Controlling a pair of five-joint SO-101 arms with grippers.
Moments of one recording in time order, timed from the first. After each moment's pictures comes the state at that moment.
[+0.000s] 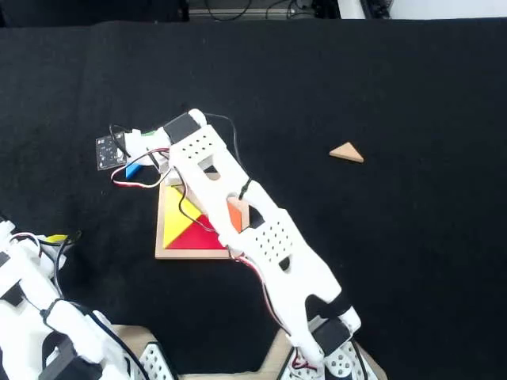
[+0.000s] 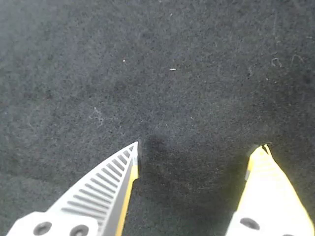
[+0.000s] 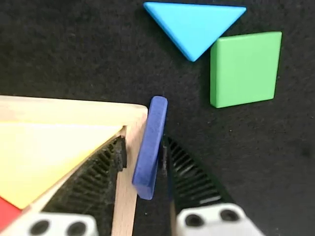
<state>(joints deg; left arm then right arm) -54.6 -32.2 66.9 43.6 -2.9 -38.2 63.3 -62.4 82.2 62.0</state>
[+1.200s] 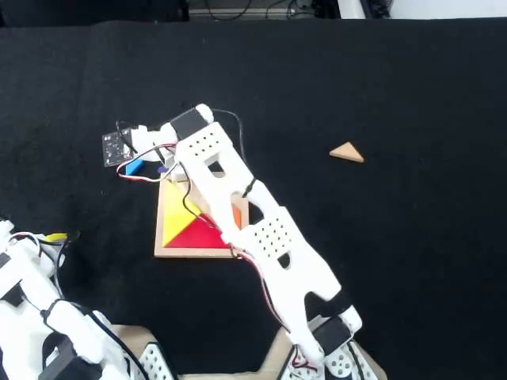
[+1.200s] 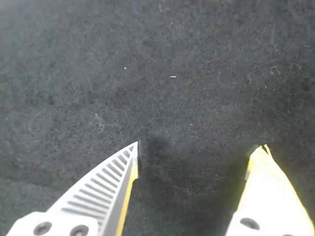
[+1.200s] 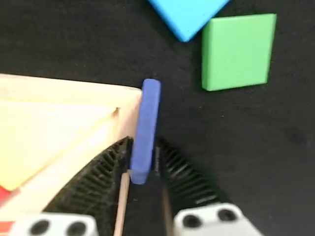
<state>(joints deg) -54.6 -32.2 67.4 41.5 -2.6 -36.2 68.3 -74.2 87.7 64.7</state>
